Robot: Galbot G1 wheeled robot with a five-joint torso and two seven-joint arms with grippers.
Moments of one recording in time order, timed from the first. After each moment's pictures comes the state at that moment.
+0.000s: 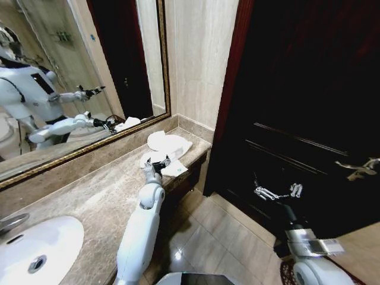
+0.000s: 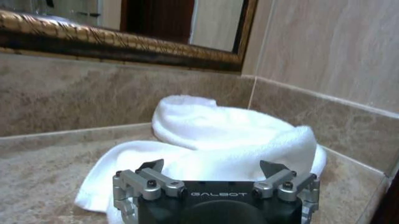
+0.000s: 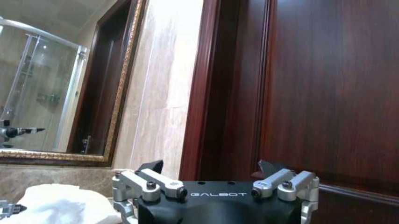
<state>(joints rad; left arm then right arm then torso) 0.96 -1.54 -0.41 -1.72 -0.26 0.39 -0.33 -1.79 1.31 0.81 2.37 0.28 0.18 -0.09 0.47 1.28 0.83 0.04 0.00</state>
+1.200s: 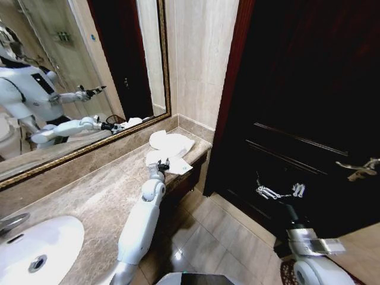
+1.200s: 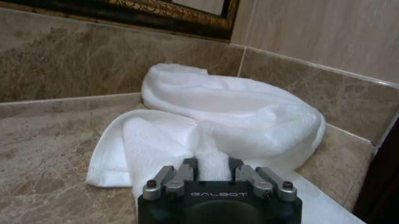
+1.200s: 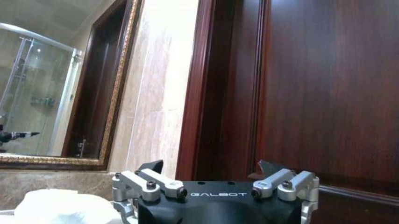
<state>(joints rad) 0.92 -1.47 -0.37 -1.62 -0.37 0.41 -0.29 -1.78 1.32 0.81 2.36 0.28 0.19 -0.09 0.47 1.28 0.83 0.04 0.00</state>
